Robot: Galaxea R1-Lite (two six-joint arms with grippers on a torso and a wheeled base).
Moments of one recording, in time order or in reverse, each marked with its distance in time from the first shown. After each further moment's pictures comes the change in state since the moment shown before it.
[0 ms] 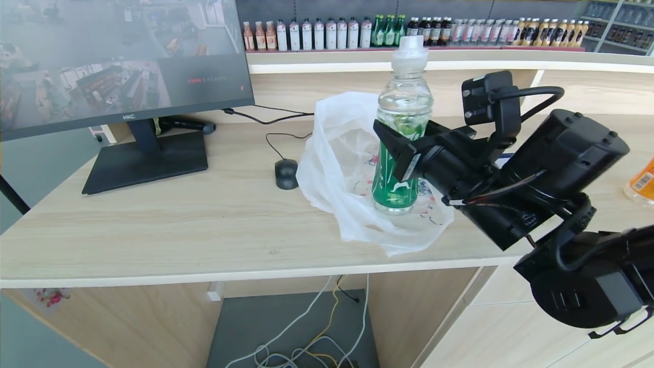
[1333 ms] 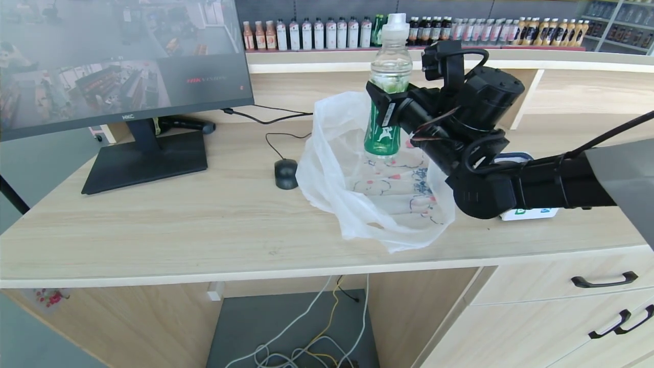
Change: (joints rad) left arm 0.000 0.000 0.000 0.000 0.000 0.000; right arm -0.157 0.323 -0.659 0.275 0.071 0.040
